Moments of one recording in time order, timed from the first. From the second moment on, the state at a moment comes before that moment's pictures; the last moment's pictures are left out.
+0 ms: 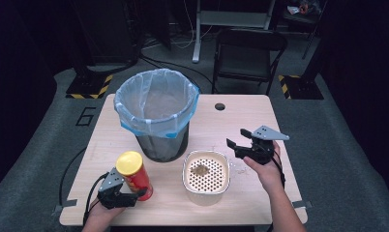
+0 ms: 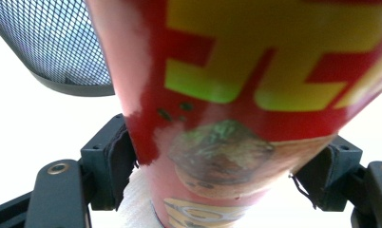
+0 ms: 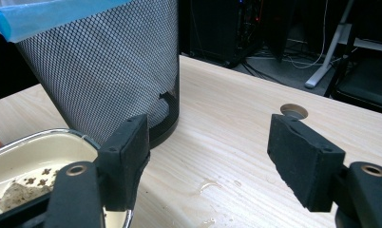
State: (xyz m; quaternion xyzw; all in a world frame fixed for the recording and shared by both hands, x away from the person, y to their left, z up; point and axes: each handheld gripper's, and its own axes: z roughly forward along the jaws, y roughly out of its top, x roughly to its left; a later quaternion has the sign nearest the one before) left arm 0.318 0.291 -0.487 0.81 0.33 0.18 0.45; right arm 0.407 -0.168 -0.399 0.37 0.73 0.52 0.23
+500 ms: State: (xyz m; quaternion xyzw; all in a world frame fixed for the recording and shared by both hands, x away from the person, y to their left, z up) left arm 0.314 0.291 -0.473 0.81 0.33 0.18 0.46; right arm 0.407 -0.169 -0.401 0.37 0.73 0.52 0.23
